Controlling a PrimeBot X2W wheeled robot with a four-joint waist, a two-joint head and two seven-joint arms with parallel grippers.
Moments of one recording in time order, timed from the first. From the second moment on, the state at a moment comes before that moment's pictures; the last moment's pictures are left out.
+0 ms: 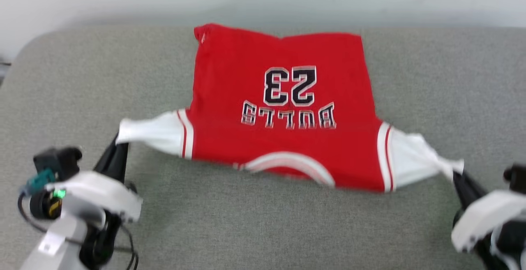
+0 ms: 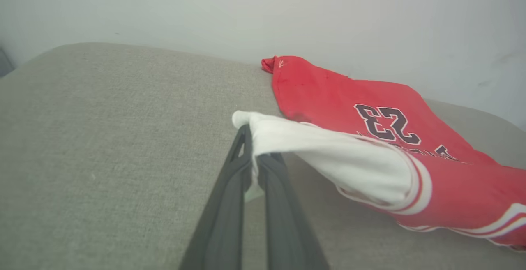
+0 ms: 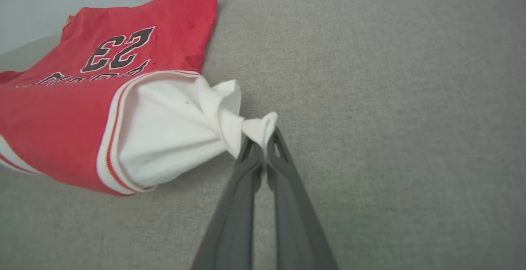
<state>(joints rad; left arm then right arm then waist) -0.35 0.47 -0.33 0.35 -0.79 0.02 -0.20 -0.14 -0.20 -0.12 0.15 0.37 0.13 0.24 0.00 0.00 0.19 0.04</state>
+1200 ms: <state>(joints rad) -0.01 0.47 -0.43 -0.02 -0.72 0.18 -0.18 -0.15 -0.14 -0.22 0.13 0.31 0.13 0.17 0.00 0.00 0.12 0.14</state>
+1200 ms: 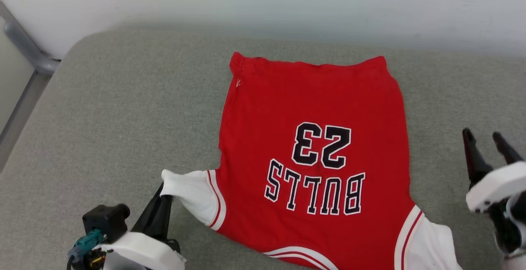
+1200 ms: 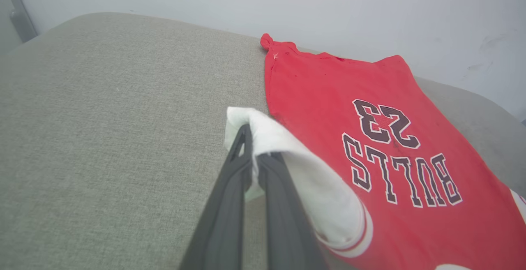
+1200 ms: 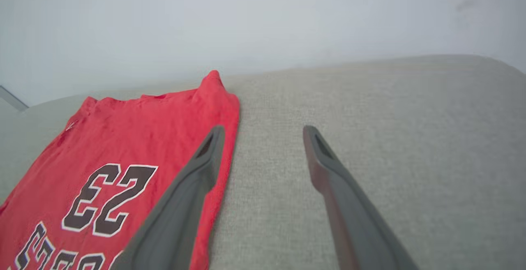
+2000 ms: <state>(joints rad) -0.29 0.31 -0.50 0.00 -0.64 0.06 -0.25 -1.00 -0.35 -0.06 0.71 0.20 0.13 0.69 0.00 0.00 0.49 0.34</state>
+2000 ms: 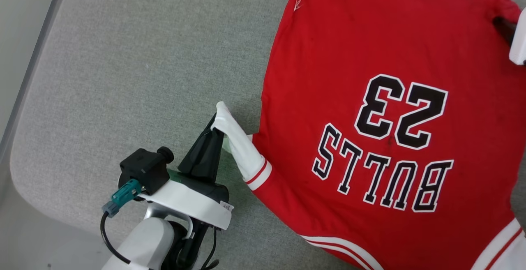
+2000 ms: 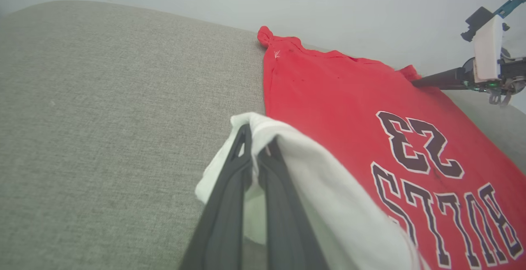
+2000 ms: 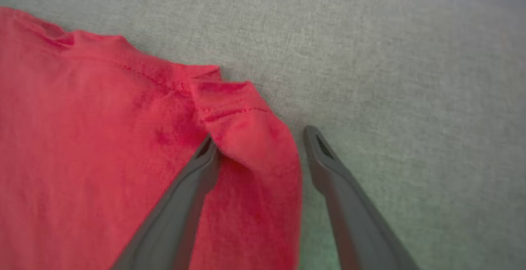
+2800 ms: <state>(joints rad) -0.22 0.30 -0.44 0.07 -0.63 0.04 -0.26 -0.95 -0.33 -0.06 0.79 0.27 0.13 0.72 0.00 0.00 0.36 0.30</state>
